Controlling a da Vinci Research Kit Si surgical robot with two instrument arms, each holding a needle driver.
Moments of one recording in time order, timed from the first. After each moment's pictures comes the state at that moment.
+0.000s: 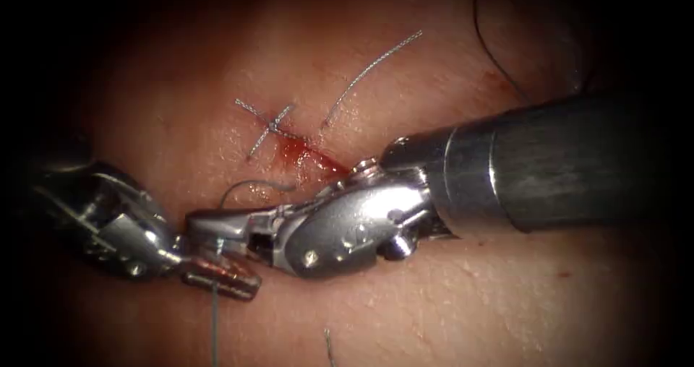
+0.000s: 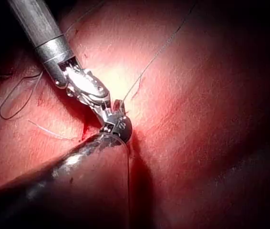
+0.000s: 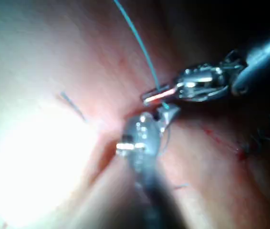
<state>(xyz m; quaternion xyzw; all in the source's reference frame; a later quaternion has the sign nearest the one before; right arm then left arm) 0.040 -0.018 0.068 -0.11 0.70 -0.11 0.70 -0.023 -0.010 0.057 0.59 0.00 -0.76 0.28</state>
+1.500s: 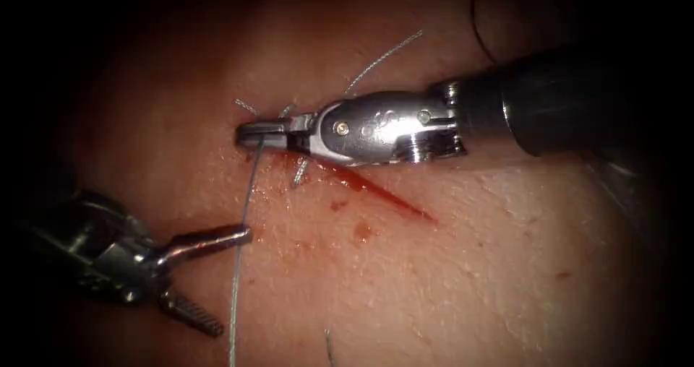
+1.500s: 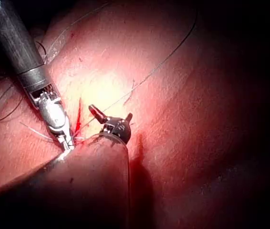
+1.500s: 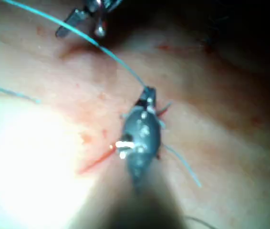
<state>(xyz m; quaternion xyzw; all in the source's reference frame) 0.039 -0.008 0.077 0.09 0.64 0.07 0.76 -0.023 -0.012 0.057 0.56 -0.12 -0.79 0.22</state>
